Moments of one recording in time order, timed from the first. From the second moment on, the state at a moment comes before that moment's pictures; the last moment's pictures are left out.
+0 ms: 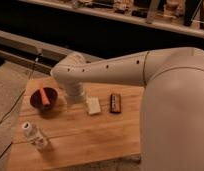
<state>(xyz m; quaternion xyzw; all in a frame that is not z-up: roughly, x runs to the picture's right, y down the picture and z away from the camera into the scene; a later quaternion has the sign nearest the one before) -0.108 0.103 0.703 -0.26 0.23 0.64 0.68</state>
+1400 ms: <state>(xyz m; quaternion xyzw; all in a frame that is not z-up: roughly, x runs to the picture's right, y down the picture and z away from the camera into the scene) -0.032 0.073 0.822 -0.29 0.22 0.63 0.69</state>
